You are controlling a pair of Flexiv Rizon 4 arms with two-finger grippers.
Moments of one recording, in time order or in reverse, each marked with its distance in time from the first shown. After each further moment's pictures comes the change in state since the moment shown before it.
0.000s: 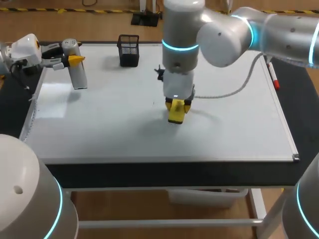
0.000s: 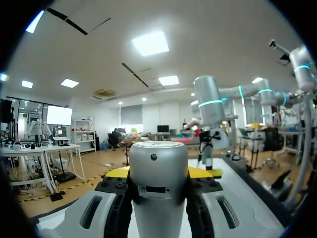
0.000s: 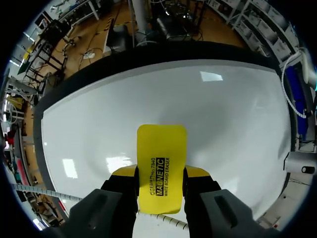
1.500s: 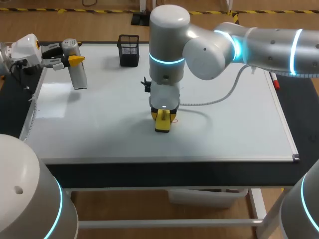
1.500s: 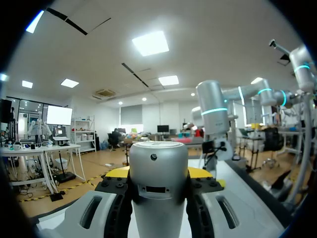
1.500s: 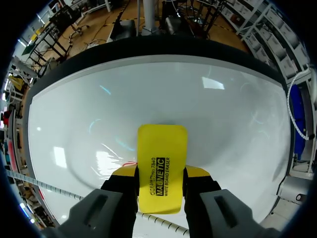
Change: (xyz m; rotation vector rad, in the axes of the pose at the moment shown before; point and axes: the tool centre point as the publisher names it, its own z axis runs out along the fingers) left arm 0.000 0.000 0.000 0.000 0.000 0.000; right arm -0.038 0.006 0.036 -0.008 -0.029 -0.125
